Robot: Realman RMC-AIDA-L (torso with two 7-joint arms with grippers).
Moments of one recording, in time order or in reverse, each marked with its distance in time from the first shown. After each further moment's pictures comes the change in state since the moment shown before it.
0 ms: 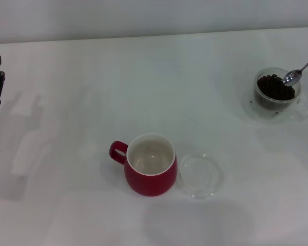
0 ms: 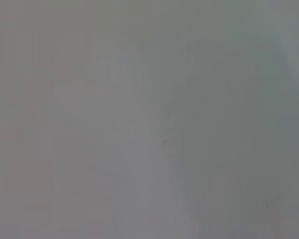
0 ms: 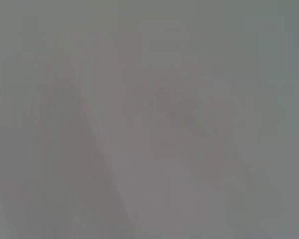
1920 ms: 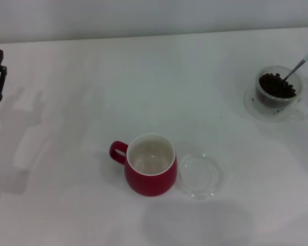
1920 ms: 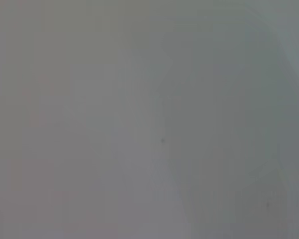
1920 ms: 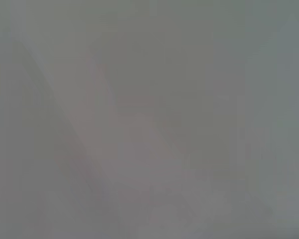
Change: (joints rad) left arm -0.029 0.003 -0.003 -0.011 0.000 -0.029 0.000; right arm 0.035 0.025 -0.078 0.010 -0.005 -0.164 0.135
